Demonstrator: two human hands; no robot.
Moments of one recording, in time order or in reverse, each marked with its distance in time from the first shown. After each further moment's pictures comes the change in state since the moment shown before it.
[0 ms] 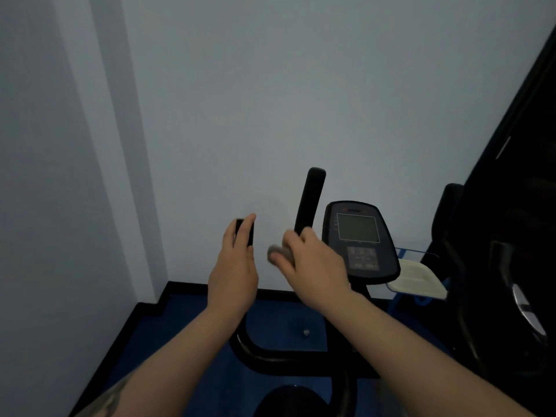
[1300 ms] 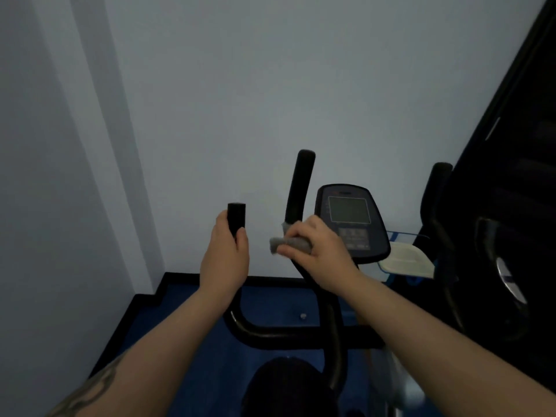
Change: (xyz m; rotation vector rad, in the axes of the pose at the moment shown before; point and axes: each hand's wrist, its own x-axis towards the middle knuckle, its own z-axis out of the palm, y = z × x) left_hand 0.001 -0.003 0.004 -0.099 0.014 -0.189; right_hand -0.019 0.034 -0.005 0.472 0.004 -0.055
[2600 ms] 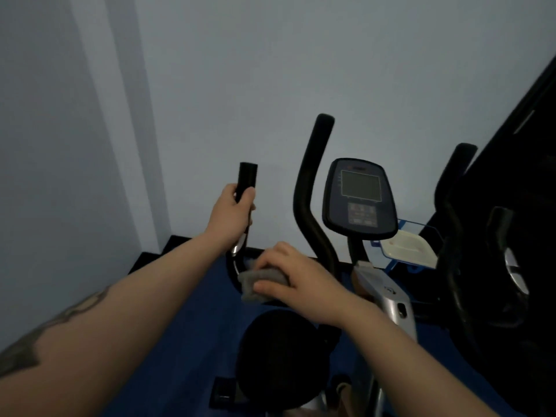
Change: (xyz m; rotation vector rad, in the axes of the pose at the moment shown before) left_hand 0.008 -0.004 -0.006 -0.344 -0.046 -0.207; right_hand -0.059 -0.045 0.024 0.086 -0.511 -0.051
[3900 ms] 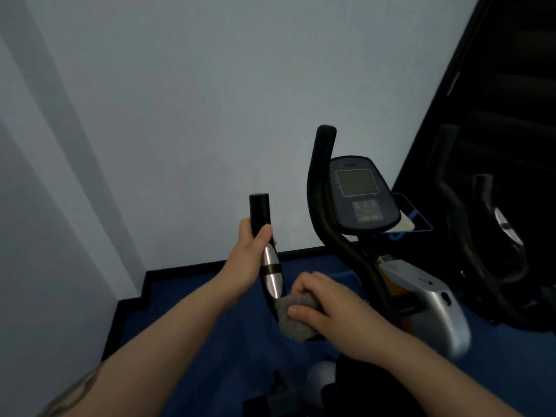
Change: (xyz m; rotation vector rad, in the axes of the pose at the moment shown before) left_hand 0.022 -0.009 -0.035 -0.149 -0.602 -0.074; right_hand 0.024 -0.039 0.029 0.082 0.236 0.450
